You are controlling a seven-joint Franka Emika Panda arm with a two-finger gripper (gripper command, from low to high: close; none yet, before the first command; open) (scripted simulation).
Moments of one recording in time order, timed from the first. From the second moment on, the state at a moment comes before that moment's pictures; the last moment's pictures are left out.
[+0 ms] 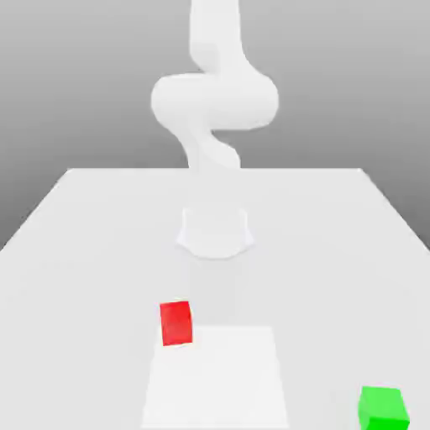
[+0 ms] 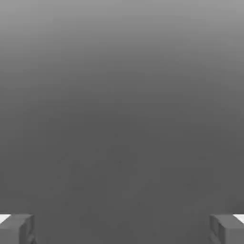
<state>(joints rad) -0.01 -0.74 0.00 -2.37 -0.02 2.35 0.78</state>
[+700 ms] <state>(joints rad) -0.06 0.05 -0.12 -2.92 0.04 2.98 0.38</state>
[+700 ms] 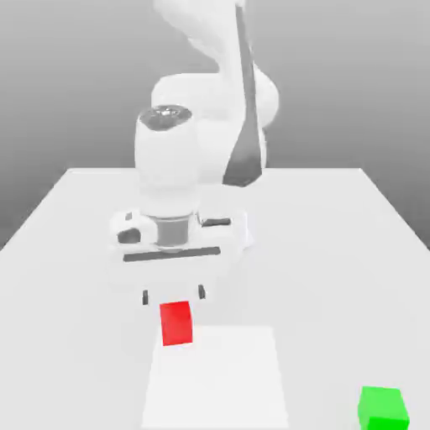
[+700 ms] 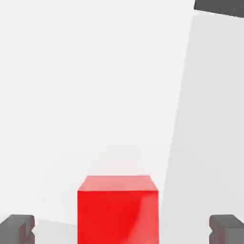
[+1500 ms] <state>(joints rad) 0.01 -0.02 0.01 -2.77 0.03 2.74 0.41</state>
